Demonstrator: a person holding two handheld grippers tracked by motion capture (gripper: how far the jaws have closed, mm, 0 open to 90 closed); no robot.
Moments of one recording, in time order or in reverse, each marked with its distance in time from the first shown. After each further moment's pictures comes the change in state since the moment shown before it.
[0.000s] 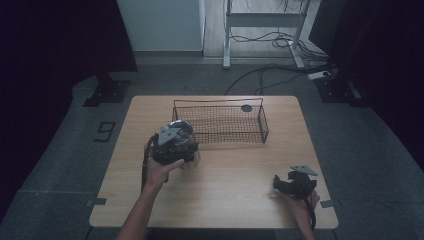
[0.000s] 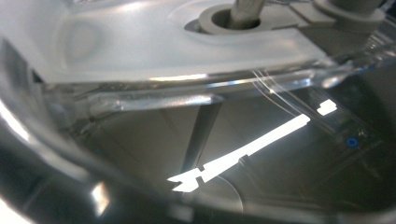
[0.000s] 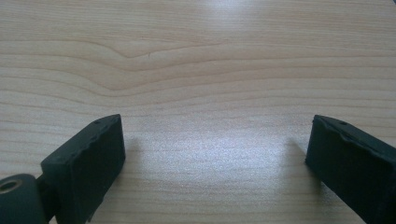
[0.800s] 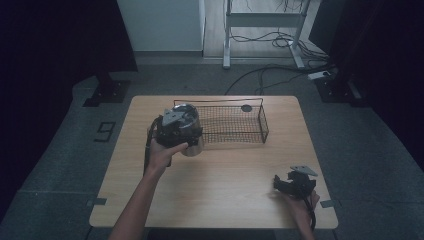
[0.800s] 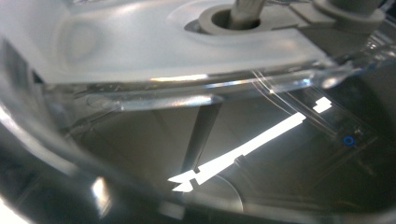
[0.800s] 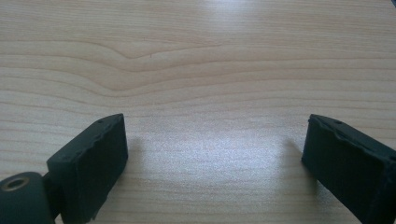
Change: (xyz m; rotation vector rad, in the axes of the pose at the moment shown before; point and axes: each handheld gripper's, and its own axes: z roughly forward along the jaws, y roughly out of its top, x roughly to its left) left arm 0.001 0.052 0.010 0.009 -0.027 0.017; right arm 0.000 0.000 -0.001 -0.006 0.001 -0.005
